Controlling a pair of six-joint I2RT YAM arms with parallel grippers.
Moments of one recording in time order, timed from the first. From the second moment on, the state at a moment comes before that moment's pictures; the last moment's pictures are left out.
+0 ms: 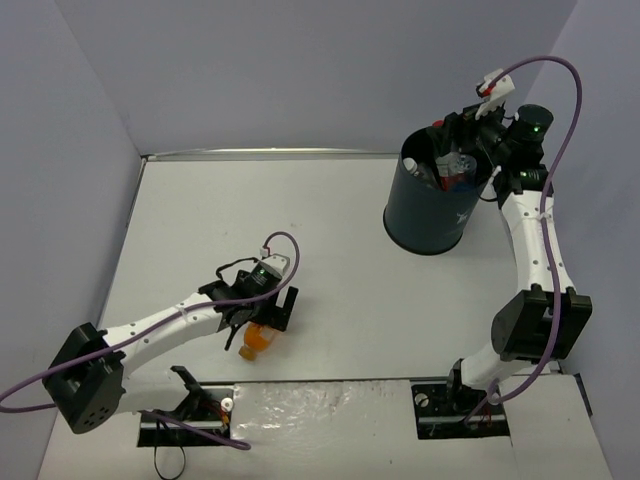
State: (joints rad) left arm -0.79 1.21 0.71 -0.53 -0.16 -0.37; right arm -0.13 1.57 1.55 -0.04 -0.63 -0.17
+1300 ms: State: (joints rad) left arm -0.82 1.10 0.99 -0.12 -0.41 -0.53; right arm 0.56 1.11 0.88 -0.07 -0.50 0.15
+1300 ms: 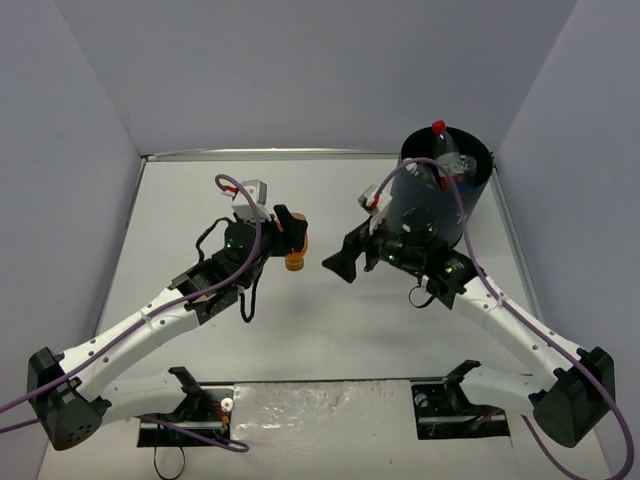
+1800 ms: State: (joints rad) left arm -0.82 1.08 0.90 0.09 -0.29 -0.65; right arm 0.75 1.29 0.92 0.14 -0.31 0.17
